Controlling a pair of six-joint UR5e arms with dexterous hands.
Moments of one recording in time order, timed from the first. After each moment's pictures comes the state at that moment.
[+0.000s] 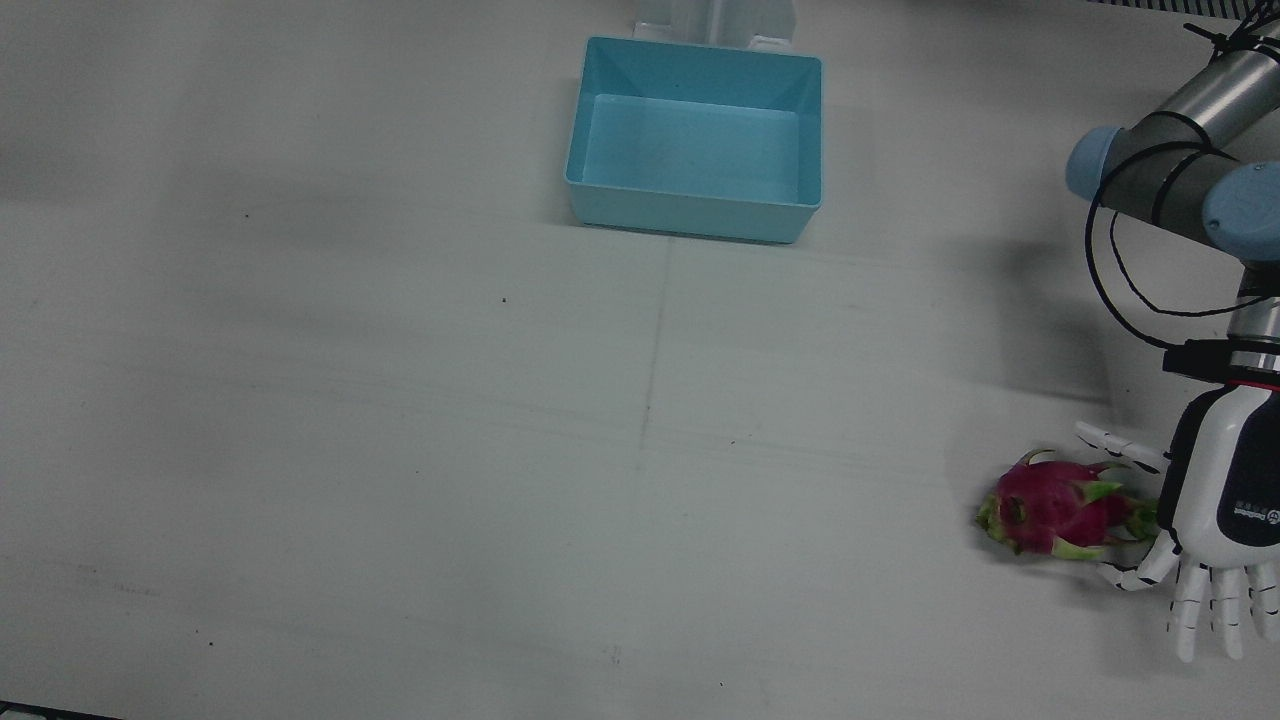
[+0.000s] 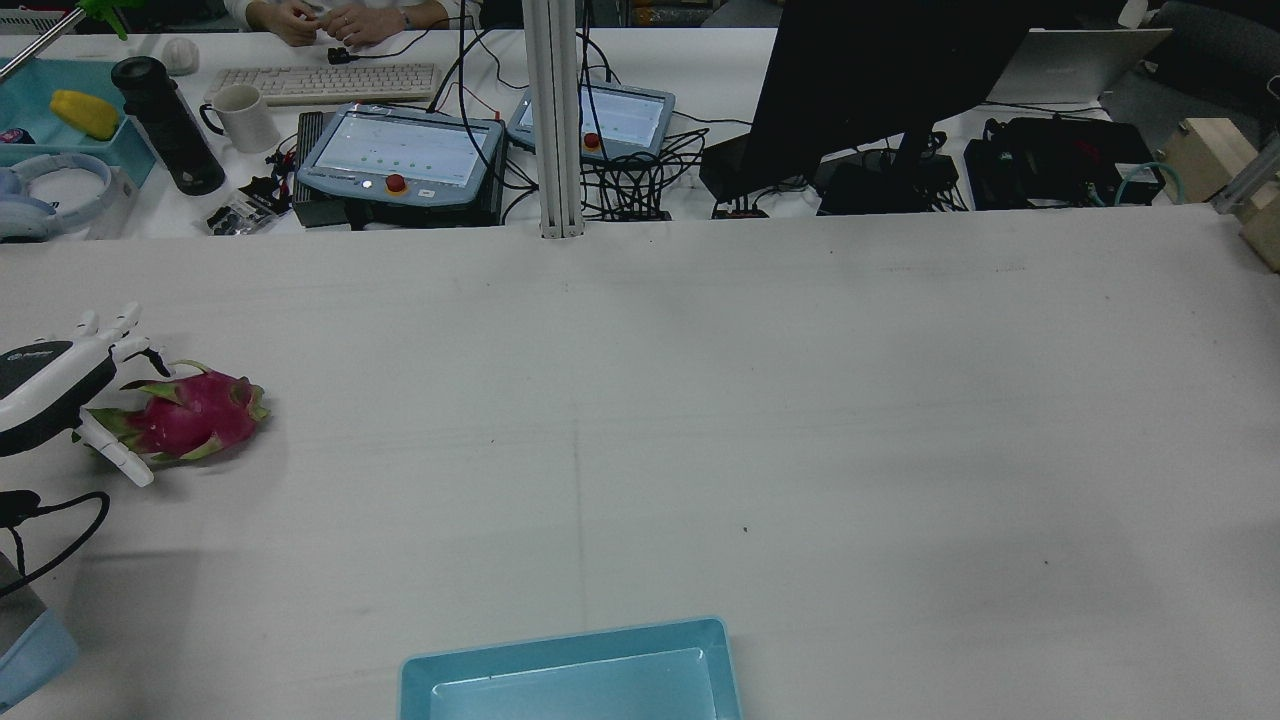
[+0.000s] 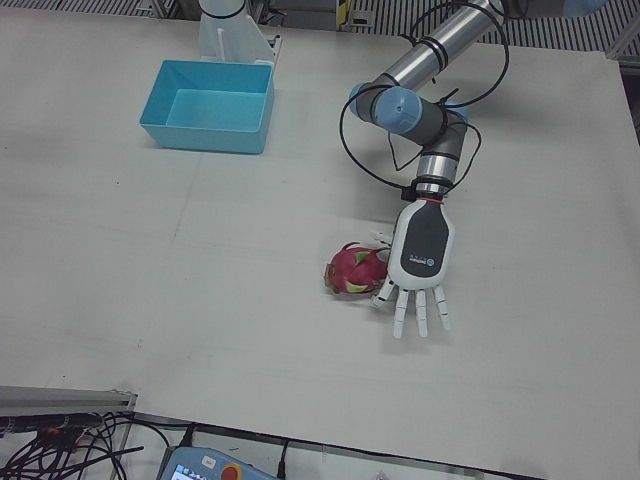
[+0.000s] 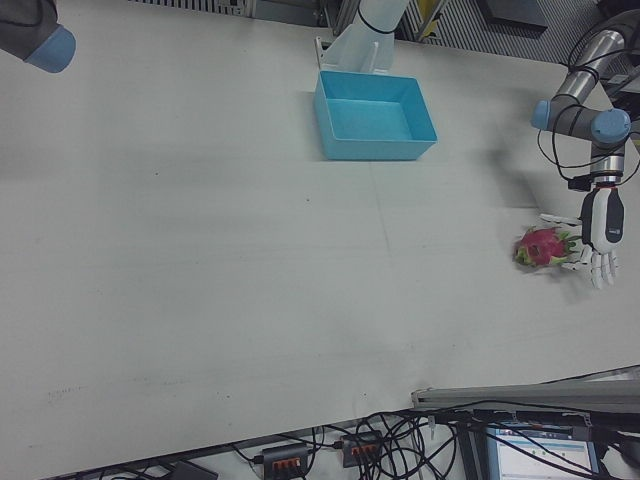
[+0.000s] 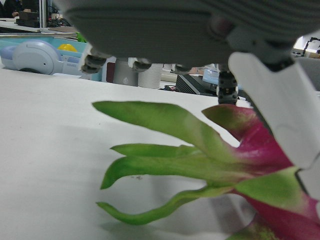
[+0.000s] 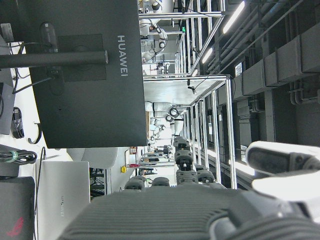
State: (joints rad) left arm -0.84 -1.78 -1.66 0.54 1.20 1.30; right arm 1.50 -1.55 1.55 -3.06 -1.49 0.07
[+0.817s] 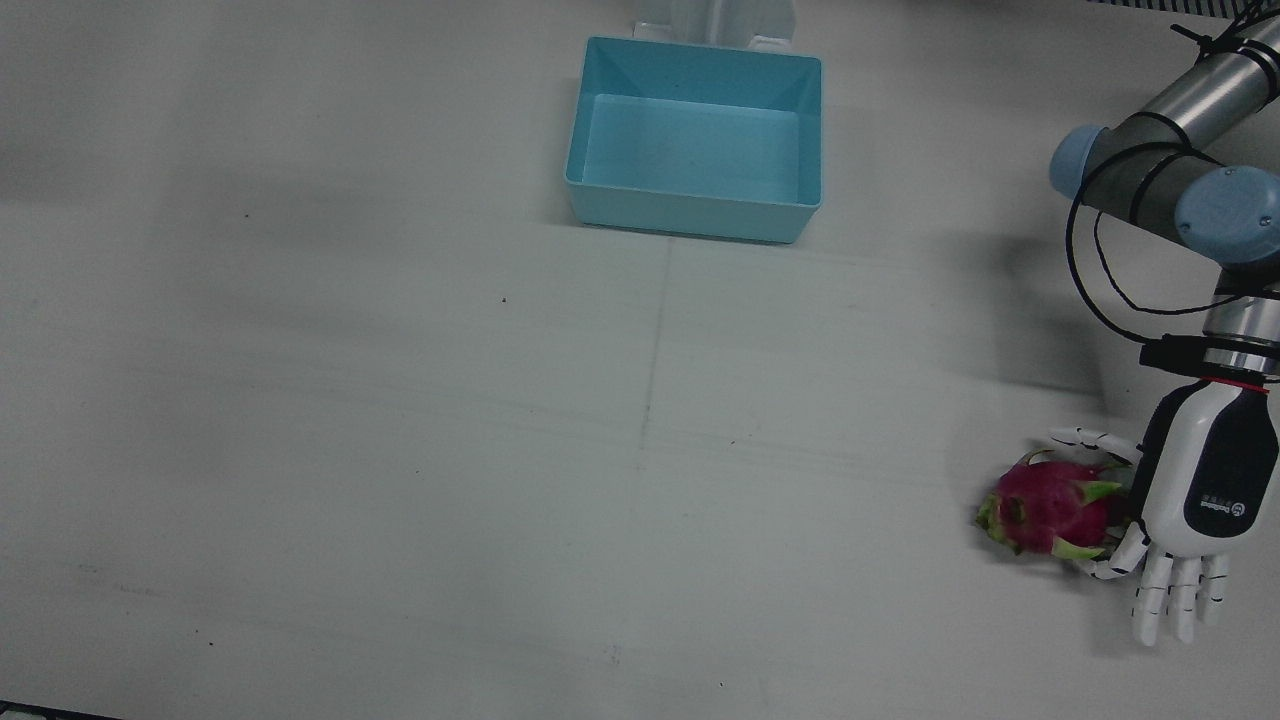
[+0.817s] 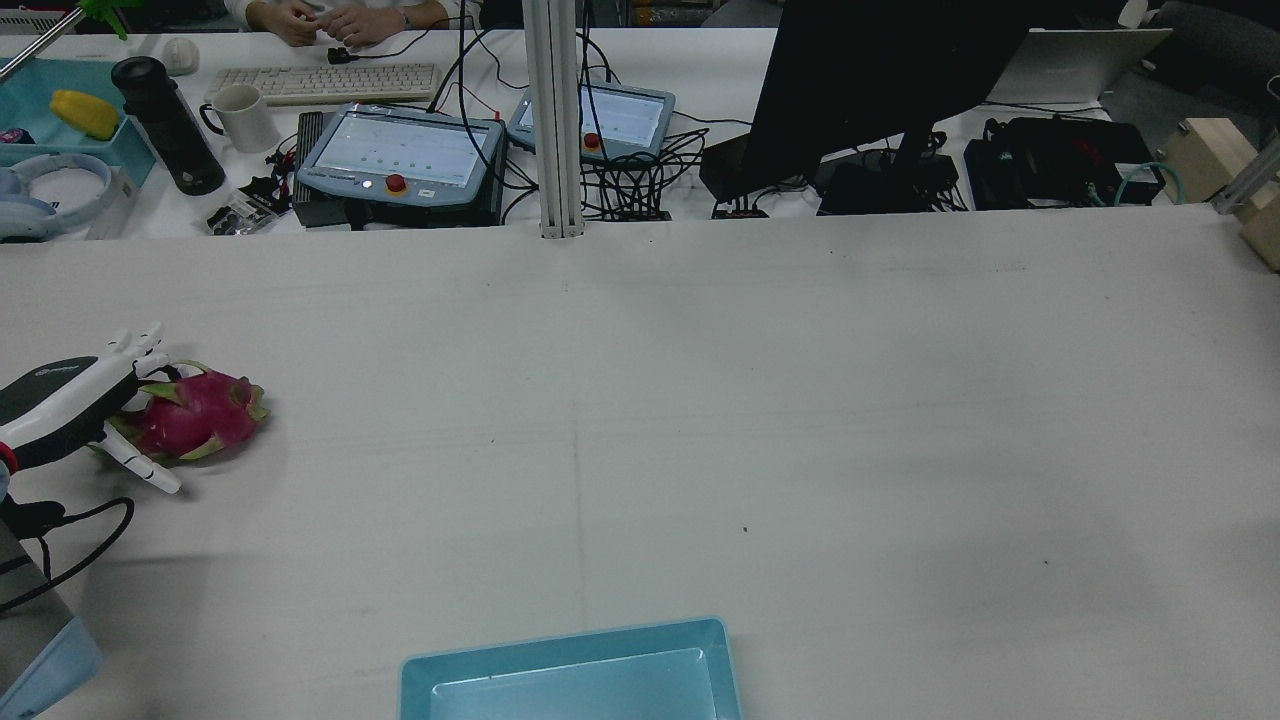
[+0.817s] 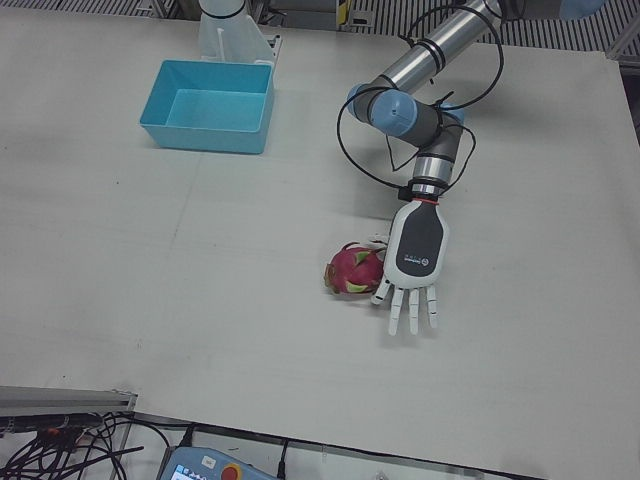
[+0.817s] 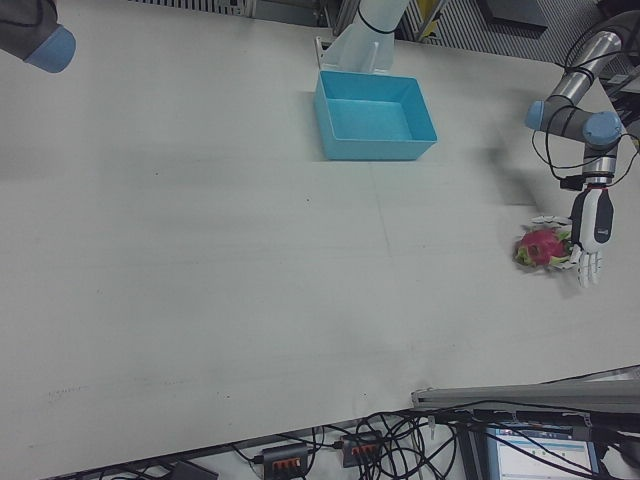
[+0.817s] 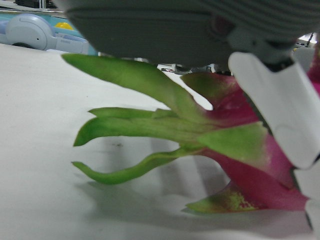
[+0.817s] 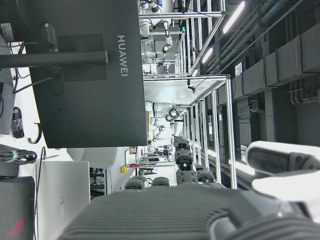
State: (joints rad) left arm -0.81 -1.81 -1.64 0.58 1.21 1.25; right arm 1.50 -1.55 1.55 -3.06 -1.49 0.07
